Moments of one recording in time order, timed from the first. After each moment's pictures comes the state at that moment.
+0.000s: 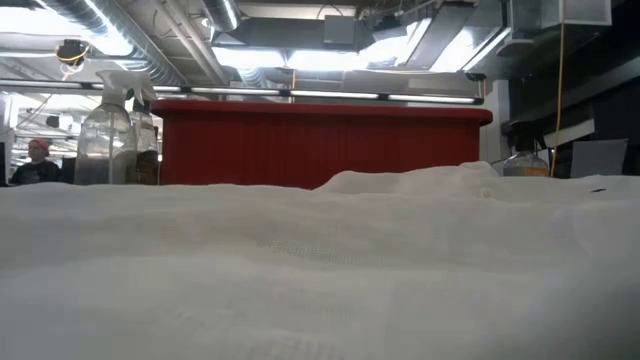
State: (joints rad) left arm -0.92 2.18 1.57 -0.67 -0.15 -1.19; right arm 1.09 1.56 1.18 -0.58 0.01 0.68
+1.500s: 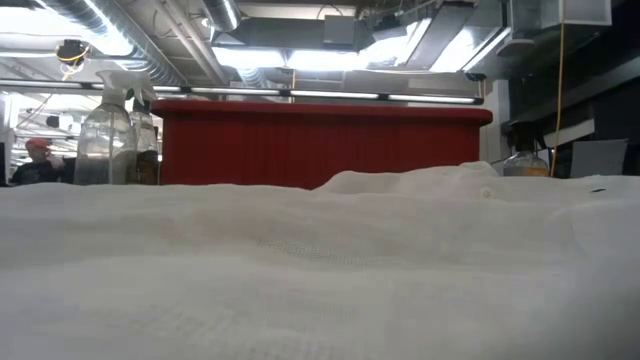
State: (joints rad) left arm -0.92 2.18 1.57 -0.67 -0.17 -1.19; right arm 1.13 1.88 1.18 -0.60 0.09 0.30
